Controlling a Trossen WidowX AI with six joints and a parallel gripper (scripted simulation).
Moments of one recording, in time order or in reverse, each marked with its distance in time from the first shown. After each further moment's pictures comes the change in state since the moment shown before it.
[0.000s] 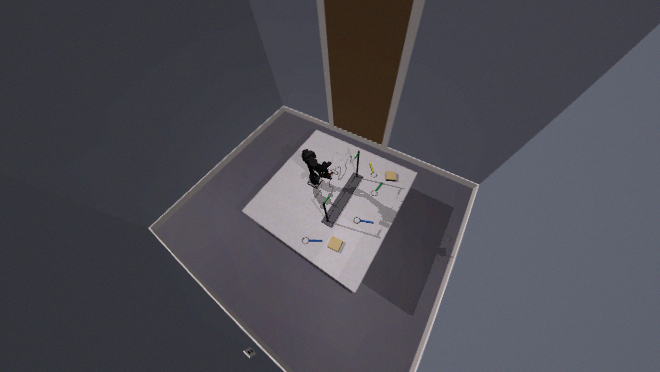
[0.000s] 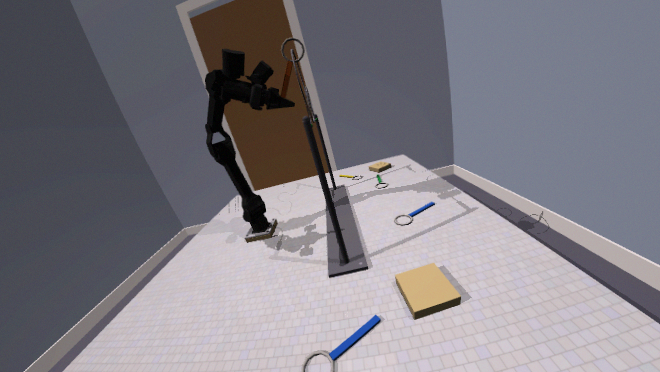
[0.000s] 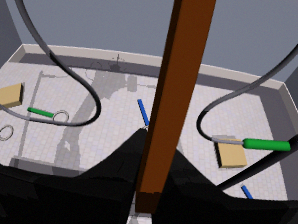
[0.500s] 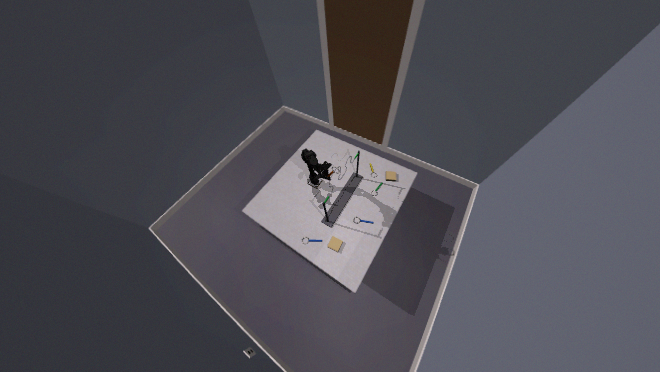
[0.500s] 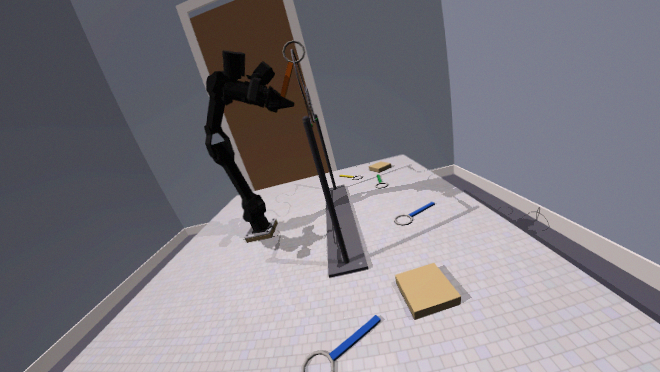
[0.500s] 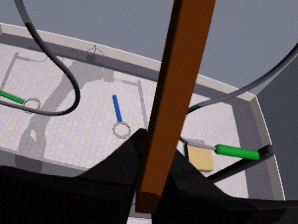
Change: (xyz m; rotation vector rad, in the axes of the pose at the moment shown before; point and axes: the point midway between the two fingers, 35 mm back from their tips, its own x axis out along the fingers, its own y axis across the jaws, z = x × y) arm 0.000 -0.008 0.001 -0.162 -0.010 -0.097
